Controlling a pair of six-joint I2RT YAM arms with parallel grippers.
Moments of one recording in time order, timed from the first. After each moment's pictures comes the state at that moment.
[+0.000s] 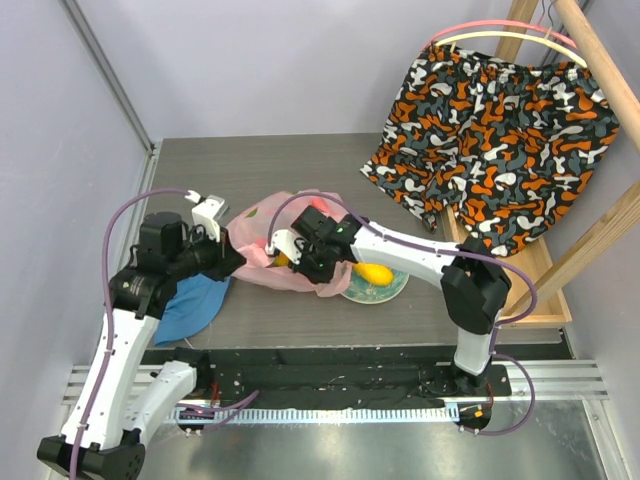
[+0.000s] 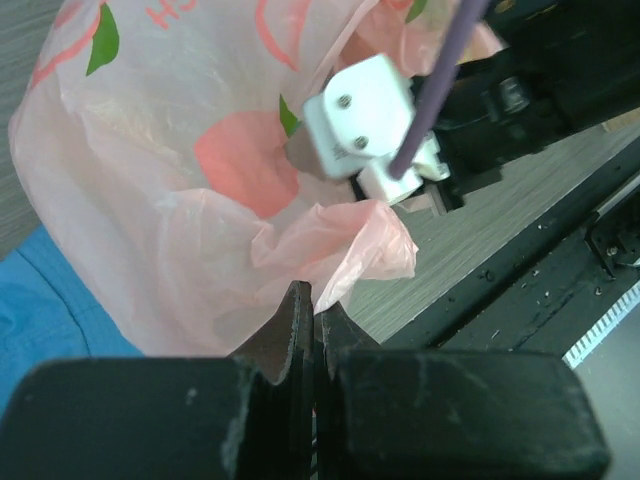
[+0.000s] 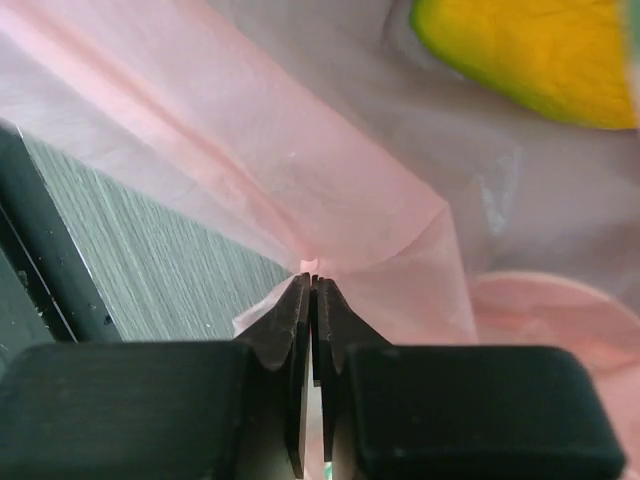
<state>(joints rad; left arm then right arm) -0.20 0.78 0.99 -0.80 0.48 -0.03 0.93 1.85 1.43 -0.69 -0.19 -0.40</state>
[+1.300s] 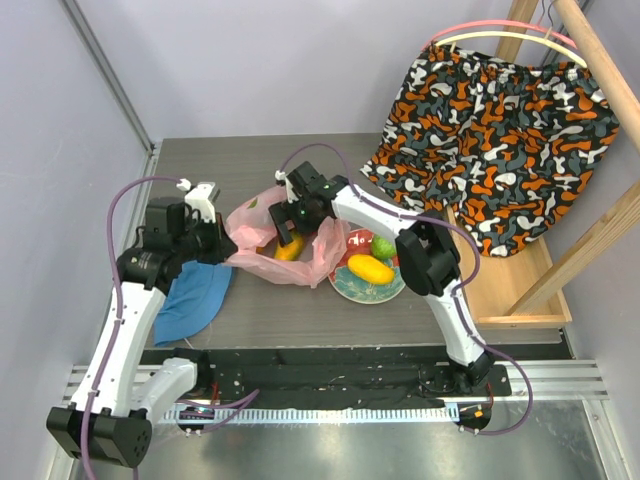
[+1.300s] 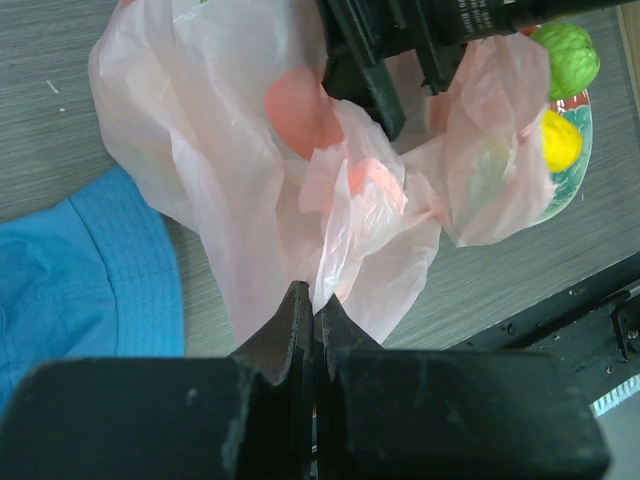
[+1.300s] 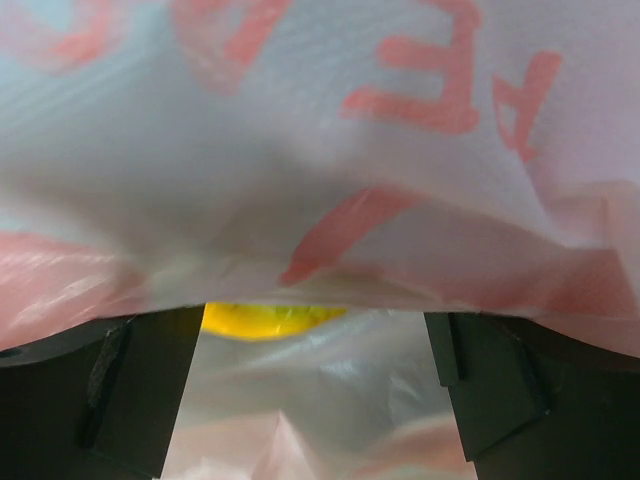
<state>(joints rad) -0.14 0.93 1.01 -0.78 0.34 -0.13 0.75 2.23 1.92 -0.68 -0.18 0.19</state>
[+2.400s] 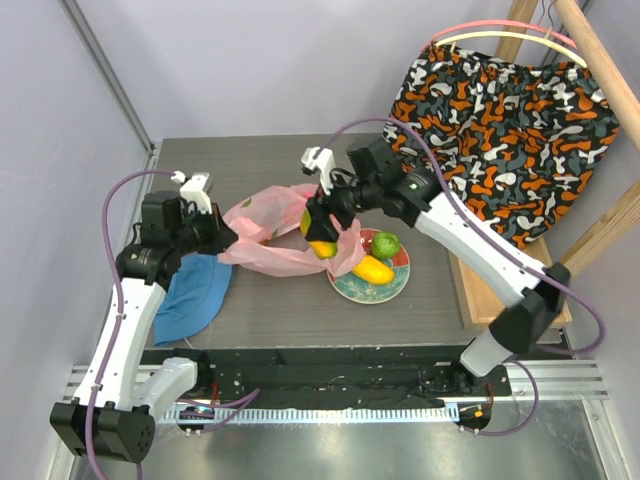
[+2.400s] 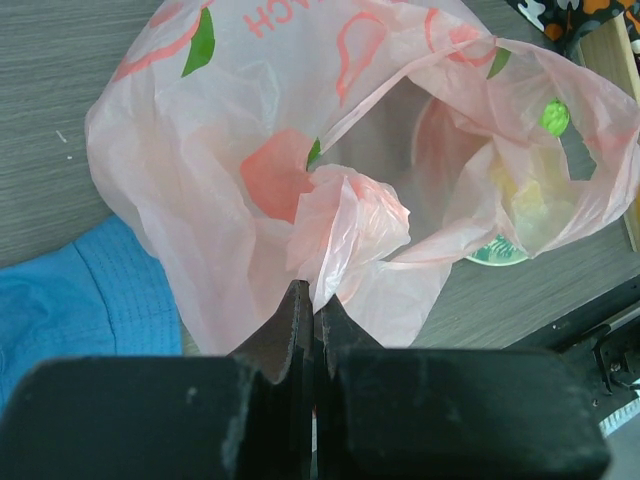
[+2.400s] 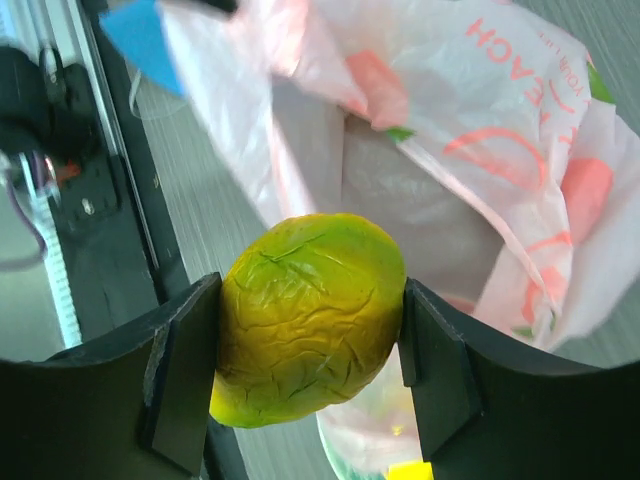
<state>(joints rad) -0.10 0.95 1.01 -0.68 0.38 -0.17 0.72 1.62 1.70 -0.74 -0.49 -0.19</state>
